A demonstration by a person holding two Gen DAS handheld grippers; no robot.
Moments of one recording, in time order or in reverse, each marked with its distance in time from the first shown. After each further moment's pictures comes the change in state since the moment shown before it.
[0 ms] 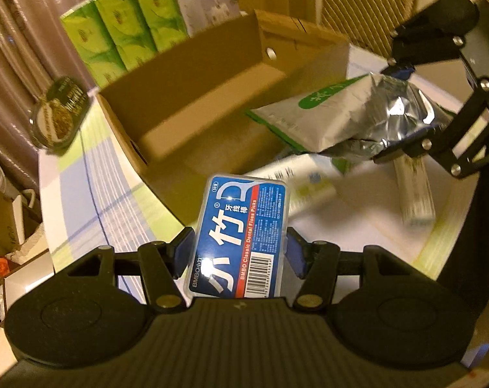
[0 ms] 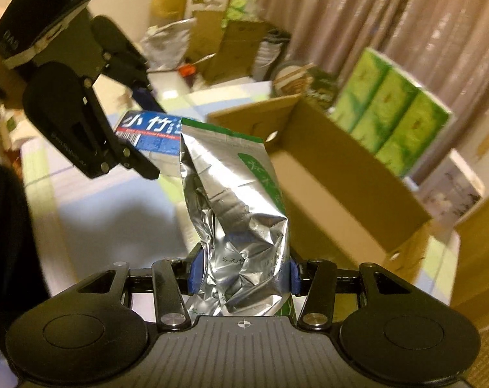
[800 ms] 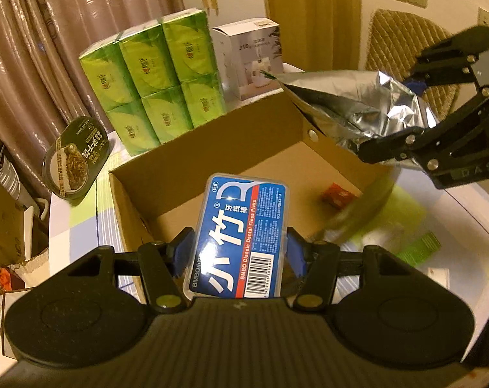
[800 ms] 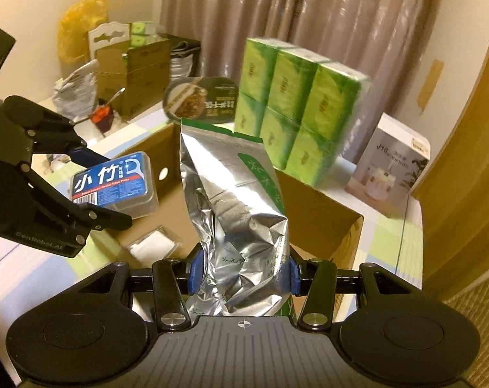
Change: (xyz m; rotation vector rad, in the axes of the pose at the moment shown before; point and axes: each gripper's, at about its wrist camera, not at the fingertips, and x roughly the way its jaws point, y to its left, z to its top) left arm 0.043 0.017 0.105 -0.139 -0.110 0.084; right arm 0.023 -0.120 0.037 0.293 -0.025 -0.121
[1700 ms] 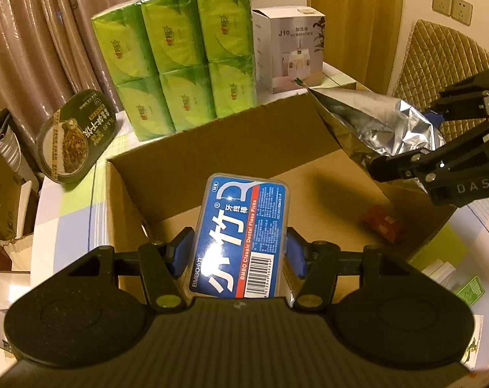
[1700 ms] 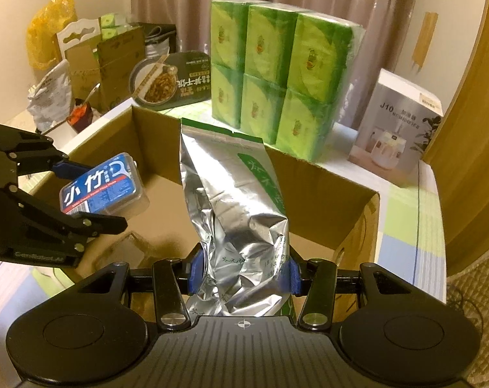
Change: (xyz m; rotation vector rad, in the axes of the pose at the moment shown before) left arm 0.073 0.026 0.005 -0.116 0.022 0.027; right arm 0.068 -0.030 0.003 0.115 0.080 0.012
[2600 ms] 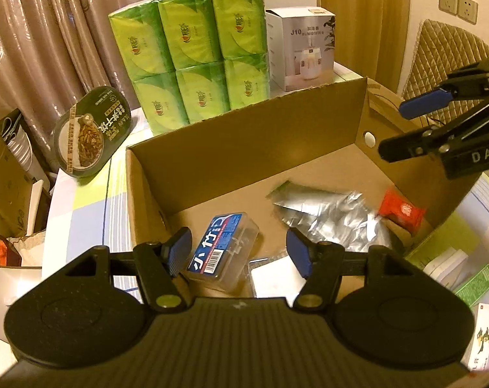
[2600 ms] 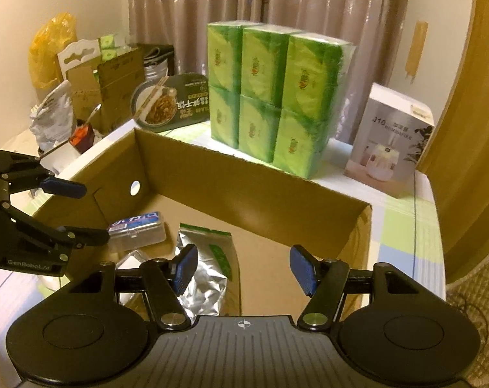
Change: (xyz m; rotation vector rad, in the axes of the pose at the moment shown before) left arm -0.011 0.011 -0.013 -0.013 -0.017 0.046; right arm -0.019 -0.004 -0.003 0.029 -0.080 0.004
